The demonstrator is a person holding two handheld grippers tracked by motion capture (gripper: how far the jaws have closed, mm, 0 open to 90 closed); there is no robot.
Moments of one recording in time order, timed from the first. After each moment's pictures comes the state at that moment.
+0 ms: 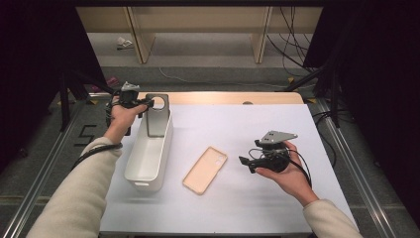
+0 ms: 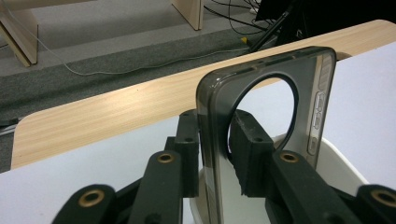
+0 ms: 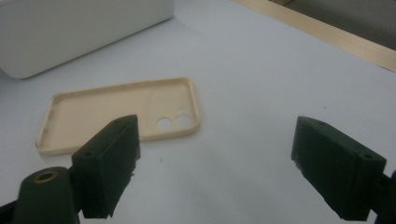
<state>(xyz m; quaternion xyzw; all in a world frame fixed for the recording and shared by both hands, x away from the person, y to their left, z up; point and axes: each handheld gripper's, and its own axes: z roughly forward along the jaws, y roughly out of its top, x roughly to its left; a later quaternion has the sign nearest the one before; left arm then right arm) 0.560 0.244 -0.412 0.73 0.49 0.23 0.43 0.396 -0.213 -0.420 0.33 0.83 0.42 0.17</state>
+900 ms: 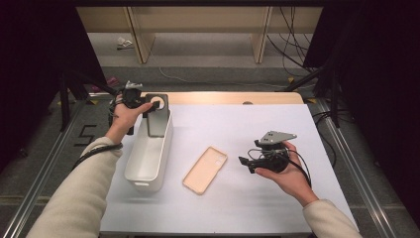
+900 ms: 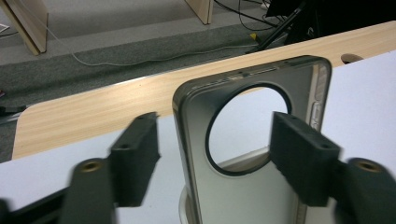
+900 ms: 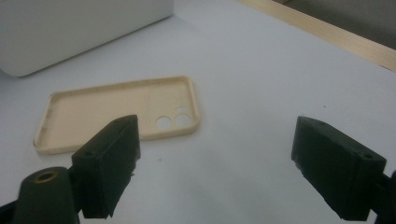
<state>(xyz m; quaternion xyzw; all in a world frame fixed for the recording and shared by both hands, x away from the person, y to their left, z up) 0.559 0.233 -0.405 0.72 0.51 0.23 0.41 0.396 -0.212 -0.421 0.33 0.83 0.42 0.17</state>
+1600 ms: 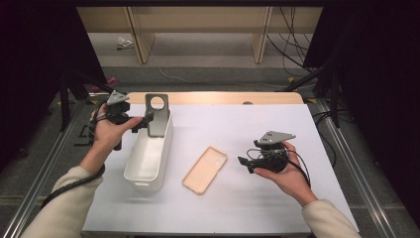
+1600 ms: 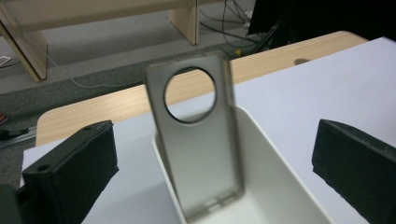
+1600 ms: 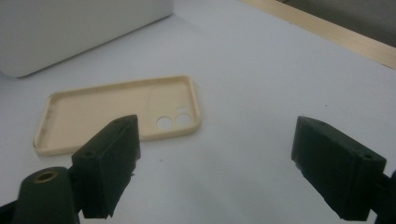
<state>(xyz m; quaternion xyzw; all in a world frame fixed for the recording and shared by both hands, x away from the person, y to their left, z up) 0.462 0.244 -0.380 0.71 0.47 0.25 0.46 0.396 -0.209 -0.421 0.33 0.83 0.42 0.17</state>
